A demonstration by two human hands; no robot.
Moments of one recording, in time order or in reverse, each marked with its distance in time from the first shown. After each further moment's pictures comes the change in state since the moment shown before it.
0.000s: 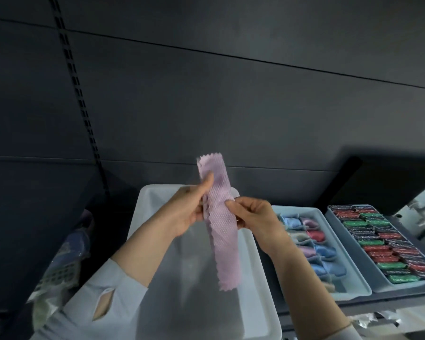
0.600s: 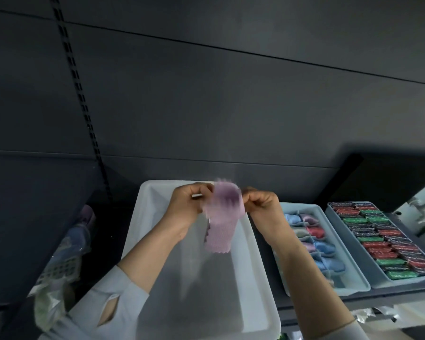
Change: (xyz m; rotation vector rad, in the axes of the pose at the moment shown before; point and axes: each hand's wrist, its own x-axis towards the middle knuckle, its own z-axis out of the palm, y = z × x) left_hand -0.003 -0.024 -0.001 0.188 0.141 0.340; right_hand 0.002 -0.001 -0.006 -0.073 0.019 -0.314
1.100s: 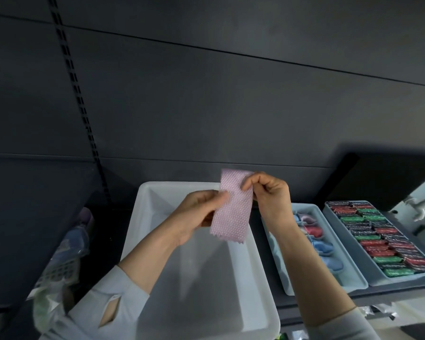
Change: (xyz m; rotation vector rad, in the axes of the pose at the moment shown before) left_hand -0.006 0.002 0.004 -0.018 -0.302 -0.229; right_hand 0.013 -0.013 -0.009 -0.003 0.192 -0.069
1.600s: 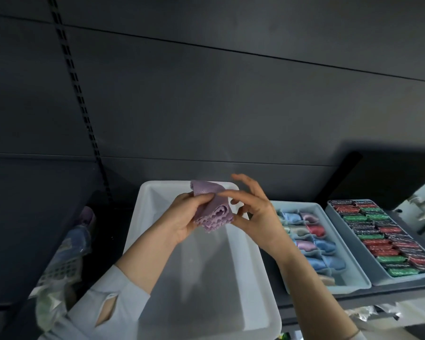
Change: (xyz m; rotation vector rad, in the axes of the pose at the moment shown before) left_hand 0.008 -0.004 -0.005 -0.331 0.241 -0.123; right_hand -0.032 0.012 0.005 -0.379 -0.288 -0.231
